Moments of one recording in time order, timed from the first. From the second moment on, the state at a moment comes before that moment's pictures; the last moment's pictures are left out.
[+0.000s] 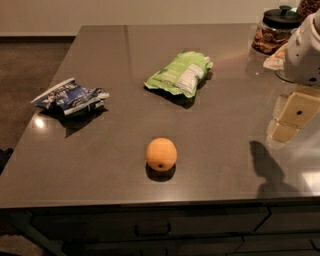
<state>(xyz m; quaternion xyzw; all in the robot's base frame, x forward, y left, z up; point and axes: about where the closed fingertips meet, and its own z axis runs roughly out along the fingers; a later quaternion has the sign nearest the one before) 0.438 -0.216 0.977 -0.60 0.78 -0.03 0.16</state>
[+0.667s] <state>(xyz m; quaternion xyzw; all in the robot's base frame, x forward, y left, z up) 0.452 -0.192 0.959 -0.61 0.78 -0.01 0.16</state>
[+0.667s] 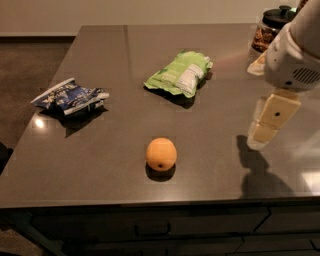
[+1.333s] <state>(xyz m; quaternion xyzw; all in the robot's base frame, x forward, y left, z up) 0.465 -0.143 0.917 -0.62 0.77 0.08 0.15</state>
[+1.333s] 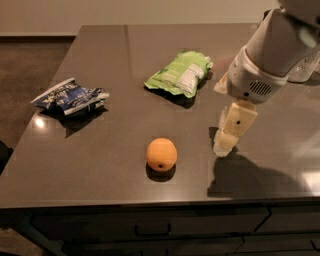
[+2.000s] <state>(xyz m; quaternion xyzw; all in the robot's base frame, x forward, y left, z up) 0.440 -0.072 0.885 -0.62 0.72 0.20 0.22</state>
